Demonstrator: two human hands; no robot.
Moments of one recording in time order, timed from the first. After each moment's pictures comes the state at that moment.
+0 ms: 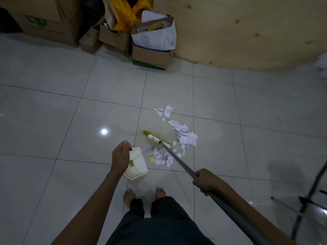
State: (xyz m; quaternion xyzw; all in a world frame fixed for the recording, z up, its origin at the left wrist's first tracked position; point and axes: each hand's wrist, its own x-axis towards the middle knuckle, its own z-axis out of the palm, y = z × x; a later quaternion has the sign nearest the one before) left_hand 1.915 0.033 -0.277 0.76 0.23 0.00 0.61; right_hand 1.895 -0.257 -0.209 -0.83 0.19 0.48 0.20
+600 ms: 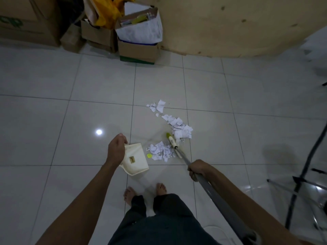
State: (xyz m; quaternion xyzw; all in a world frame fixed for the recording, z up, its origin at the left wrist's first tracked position) left_hand 1.944 0.034 -0.282 0.79 0.18 -0.03 0.59; right_hand 1.911 -0.261 -0.240 -0.70 0.43 0.44 0.37
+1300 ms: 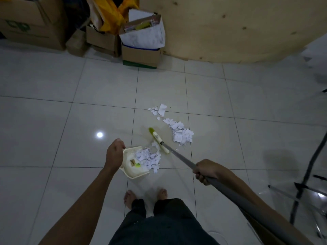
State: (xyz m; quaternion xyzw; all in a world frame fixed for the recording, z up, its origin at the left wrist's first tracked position) left_hand 1.933 0.046 -0.284 0.78 0.20 -0.02 0.59; right_hand 1.913 -0.250 -0.175 -0.71 0.38 0.48 0.36
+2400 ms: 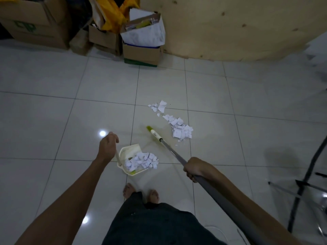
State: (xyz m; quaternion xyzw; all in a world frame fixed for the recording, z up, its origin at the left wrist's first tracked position) left_hand 1.900 0.047 -0.277 0.80 0.18 -0.01 0.57; right_hand 1.867 -0.256 -0.198 -0.79 0.27 0.47 0.29
